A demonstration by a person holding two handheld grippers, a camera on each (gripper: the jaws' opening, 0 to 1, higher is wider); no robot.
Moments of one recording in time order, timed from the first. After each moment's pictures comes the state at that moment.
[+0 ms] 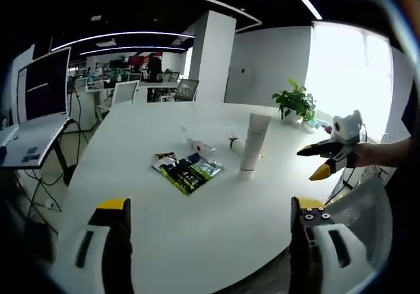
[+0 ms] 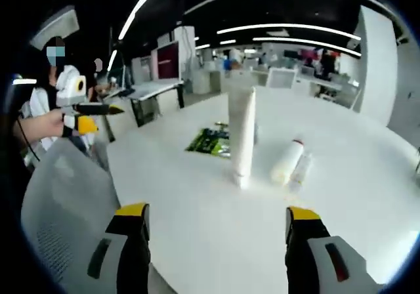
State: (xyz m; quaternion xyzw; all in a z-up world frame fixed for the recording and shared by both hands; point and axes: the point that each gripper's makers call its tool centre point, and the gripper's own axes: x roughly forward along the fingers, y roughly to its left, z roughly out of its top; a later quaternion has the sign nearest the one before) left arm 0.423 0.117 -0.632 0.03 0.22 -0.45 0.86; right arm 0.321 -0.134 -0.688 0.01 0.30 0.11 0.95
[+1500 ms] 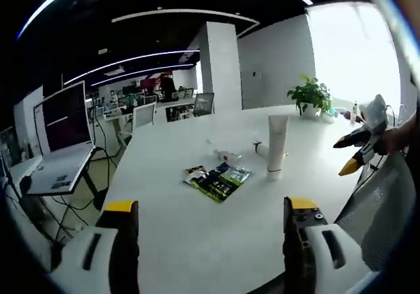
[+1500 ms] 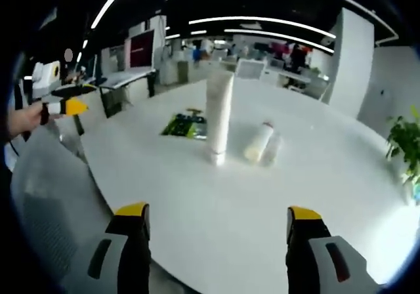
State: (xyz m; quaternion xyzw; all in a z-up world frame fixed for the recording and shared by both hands) left arm 0.435 0.143 -0.617 0.08 0.15 -0.39 0.91; right arm 0.293 -0.152 -0.697 -0.04 0.33 0.01 0.94
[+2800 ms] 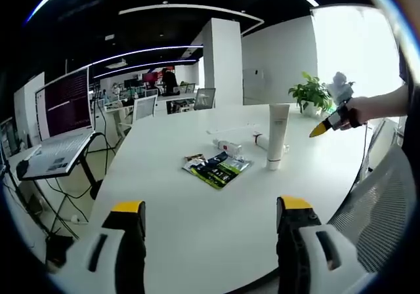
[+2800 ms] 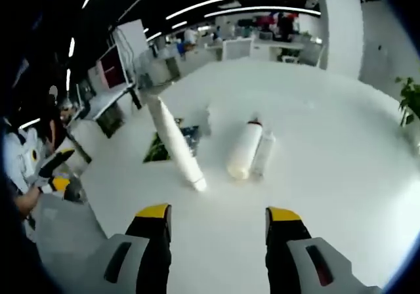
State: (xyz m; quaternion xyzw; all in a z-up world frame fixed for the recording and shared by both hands) left arm 0.436 0.151 -0.646 0.08 0.16 -0.39 0.90; right arm 0.379 -0.202 -0.687 0.11 0.38 0.00 0.92
